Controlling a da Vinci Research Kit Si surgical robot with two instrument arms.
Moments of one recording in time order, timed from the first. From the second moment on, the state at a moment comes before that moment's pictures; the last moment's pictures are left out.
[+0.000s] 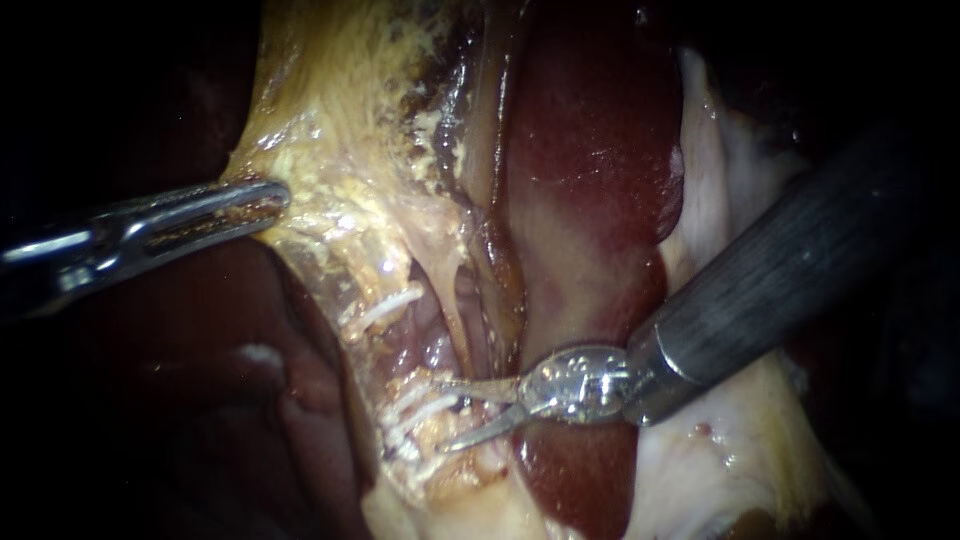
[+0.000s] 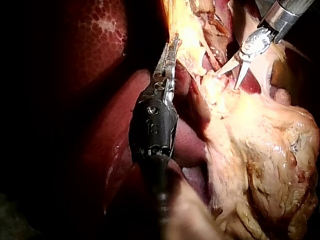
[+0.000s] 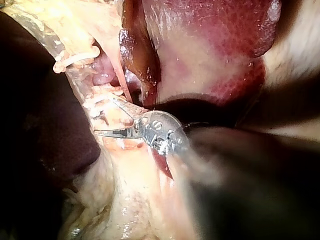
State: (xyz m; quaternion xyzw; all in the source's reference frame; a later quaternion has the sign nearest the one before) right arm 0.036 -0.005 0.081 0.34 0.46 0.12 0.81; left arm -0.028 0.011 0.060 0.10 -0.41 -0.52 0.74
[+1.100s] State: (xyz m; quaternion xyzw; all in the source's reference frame) right arm 0.023 0.008 0.069 0.19 0.52 0.07 0.83; left arm -0.028 0.010 0.060 0.10 -0.41 -0.52 0.74
